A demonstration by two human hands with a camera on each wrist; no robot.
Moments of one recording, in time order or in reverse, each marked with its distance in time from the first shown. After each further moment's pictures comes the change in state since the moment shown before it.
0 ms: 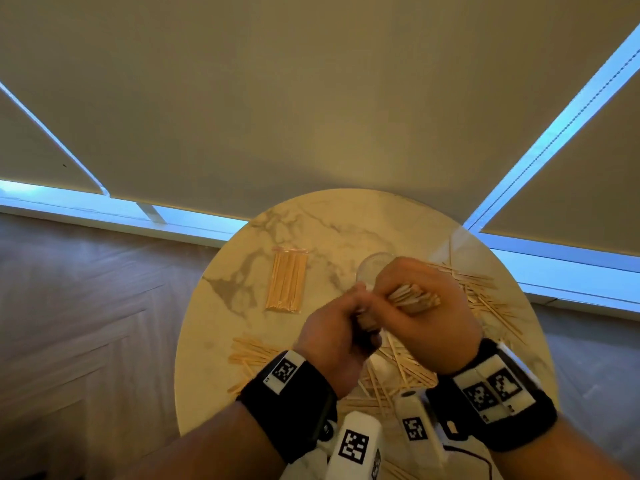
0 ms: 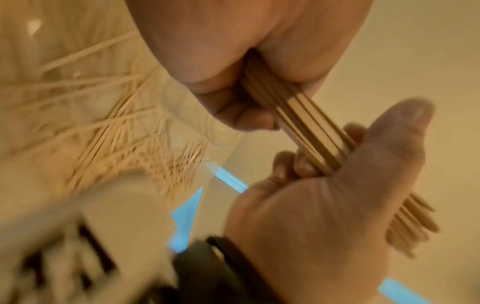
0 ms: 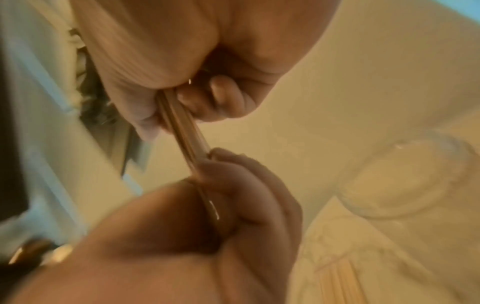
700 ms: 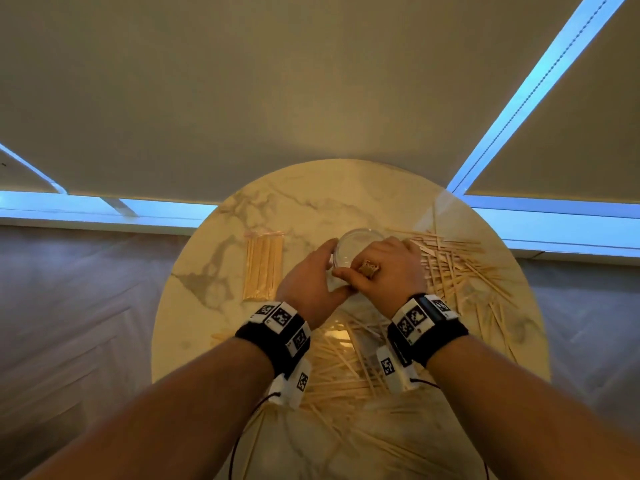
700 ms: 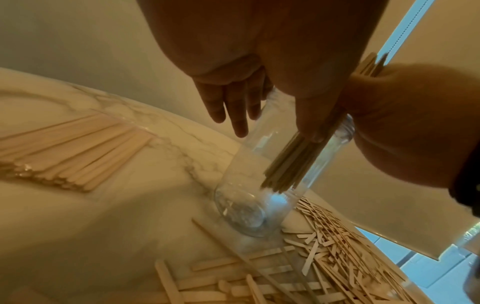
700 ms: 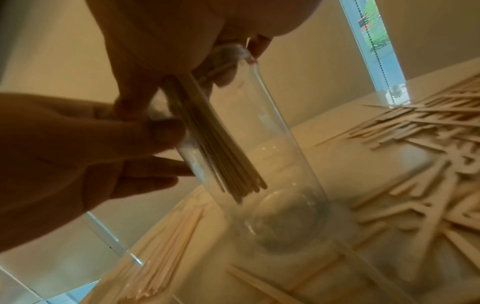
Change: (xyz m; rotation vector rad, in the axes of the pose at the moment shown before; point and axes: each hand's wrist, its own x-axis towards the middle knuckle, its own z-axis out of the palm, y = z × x) left_hand 0.109 -0.030 -0.049 1.331 -0.067 0.395; right_hand 0.009 0.130 0.030 -0.644 -0.088 0.325
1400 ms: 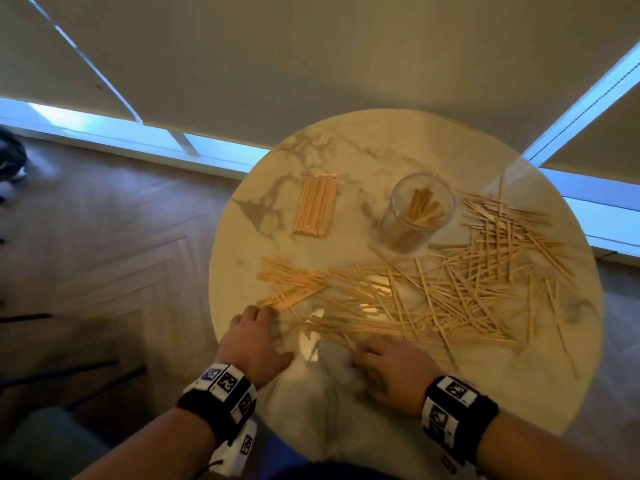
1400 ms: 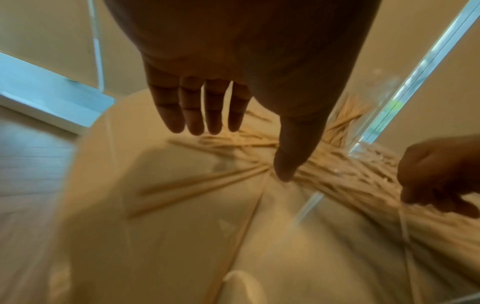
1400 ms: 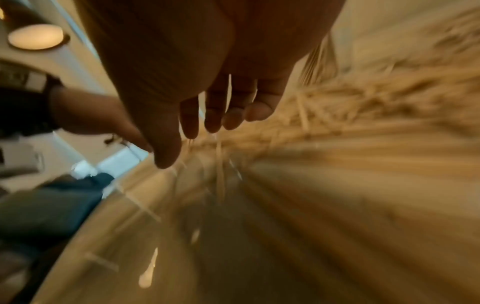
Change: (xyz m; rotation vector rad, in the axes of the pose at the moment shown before) left_hand -0.212 -0.123 -0.002 0.415 -0.176 -0.577; right_hand -0.187 -0.010 0.076 -0.086 -0.850 -0.409
